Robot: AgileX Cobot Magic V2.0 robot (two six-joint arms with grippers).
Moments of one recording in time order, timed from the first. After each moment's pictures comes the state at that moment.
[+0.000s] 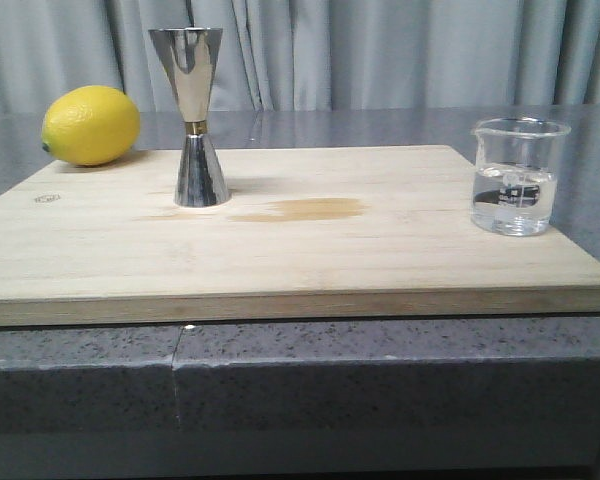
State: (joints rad) left arm -0.02 0.00 0.00 0.01 -0.01 -0.01; right arm 0.05 -0.01 0.02 -0.05 0.07 0.16
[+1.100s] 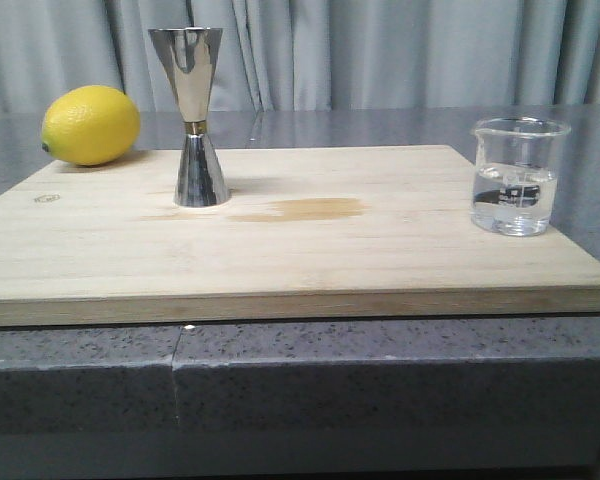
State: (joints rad) left arm -0.02 0.00 0.00 0.01 -0.01 -0.01; right arm 0.05 -0.01 0.02 -0.05 0.06 0.16
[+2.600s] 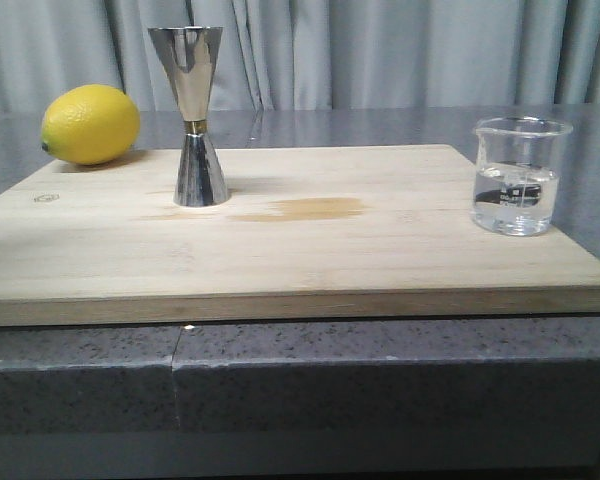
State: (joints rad) left arm -0.23 0.92 -0.70 -0.83 0.54 0.83; right arm 0.05 0.60 -0.59 0.09 0.60 -0.04
